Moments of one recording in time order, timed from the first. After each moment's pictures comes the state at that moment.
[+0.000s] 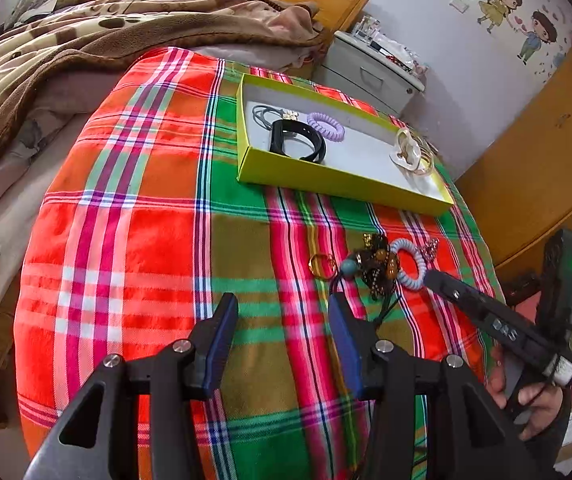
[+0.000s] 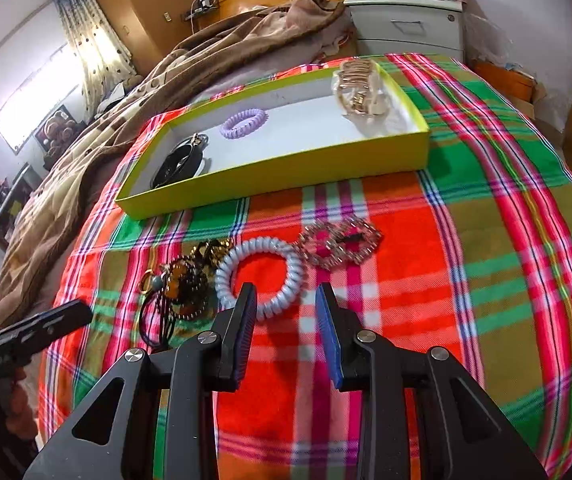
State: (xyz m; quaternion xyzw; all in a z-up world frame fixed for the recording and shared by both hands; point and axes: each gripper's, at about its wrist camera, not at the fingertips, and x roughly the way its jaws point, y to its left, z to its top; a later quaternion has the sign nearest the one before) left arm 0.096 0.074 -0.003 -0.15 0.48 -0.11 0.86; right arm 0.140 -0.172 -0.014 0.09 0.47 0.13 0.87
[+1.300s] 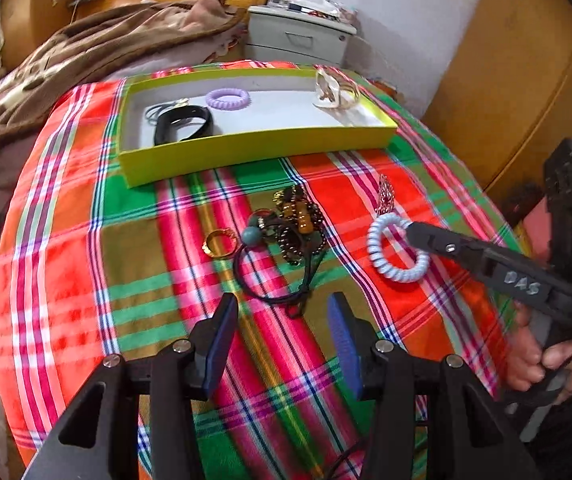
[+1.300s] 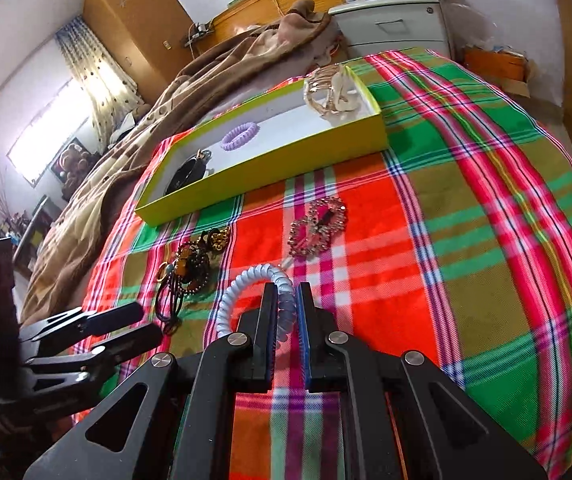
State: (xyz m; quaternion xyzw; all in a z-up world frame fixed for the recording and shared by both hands) left arm 0.088 -0.006 -0.004 -0.01 0.48 -0.19 0.86; right arm 0.101 -0.211 -0.011 0.16 0.45 0.15 0.87
